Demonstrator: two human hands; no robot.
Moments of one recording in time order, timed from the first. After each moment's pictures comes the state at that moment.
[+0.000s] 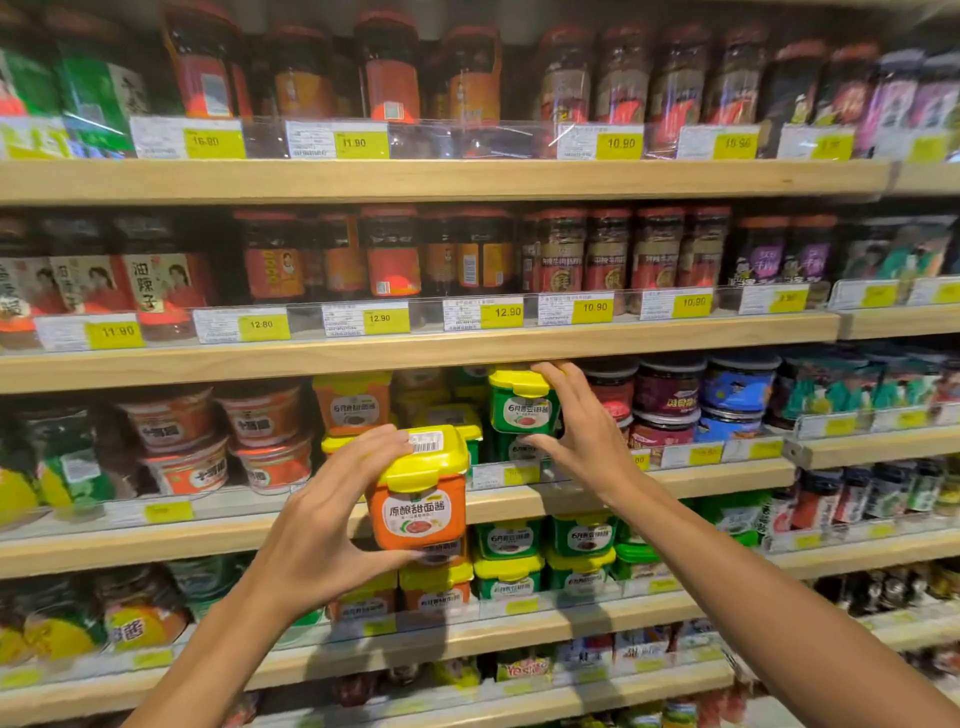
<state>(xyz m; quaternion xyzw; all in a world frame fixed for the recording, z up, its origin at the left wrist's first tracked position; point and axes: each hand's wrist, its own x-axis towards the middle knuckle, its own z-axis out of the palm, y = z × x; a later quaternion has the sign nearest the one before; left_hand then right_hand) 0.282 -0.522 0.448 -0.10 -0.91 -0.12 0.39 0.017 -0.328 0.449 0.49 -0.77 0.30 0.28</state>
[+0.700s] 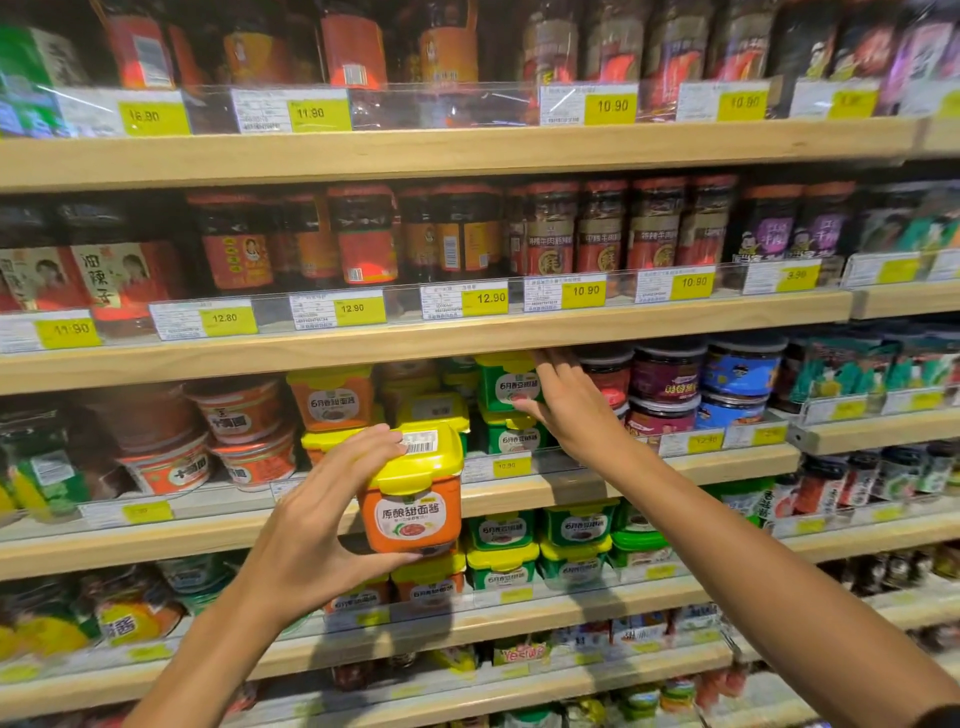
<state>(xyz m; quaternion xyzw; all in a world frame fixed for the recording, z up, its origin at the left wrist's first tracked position) 0.266 -0.512 0.448 -0.09 -0.91 -0.13 0.38 -0.008 -0.343 0.468 0.45 -0.84 0.17 0.25</state>
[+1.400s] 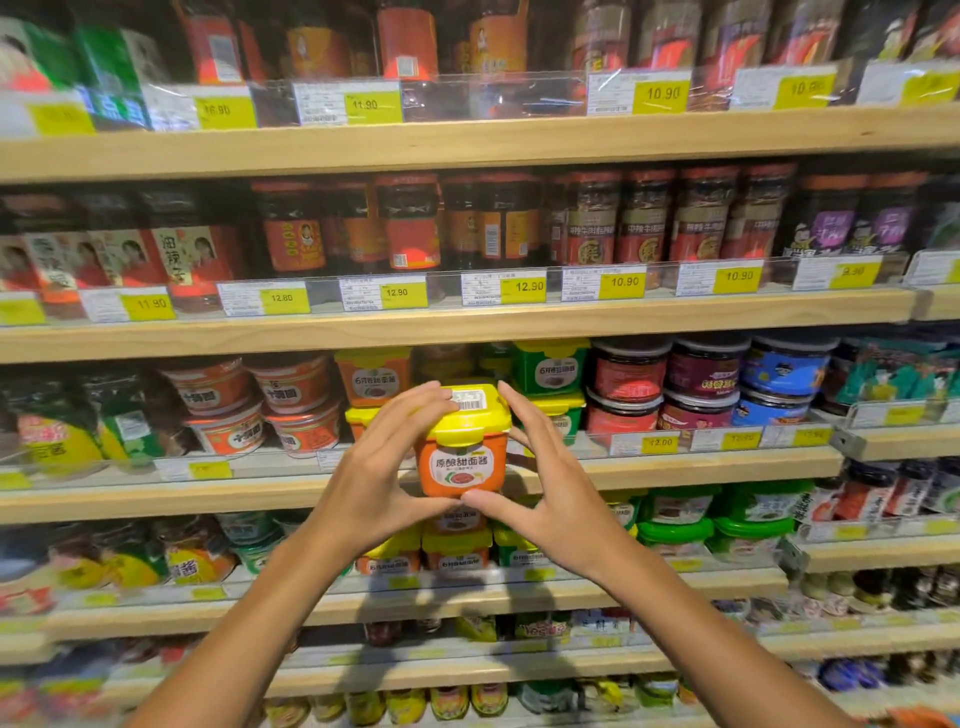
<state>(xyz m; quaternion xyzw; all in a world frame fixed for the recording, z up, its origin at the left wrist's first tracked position) 0.250 -0.504 0.459 -0.07 -0.91 -0.14 0.39 0.127 -0.315 0.446 0.55 -0.68 0.49 0.01</state>
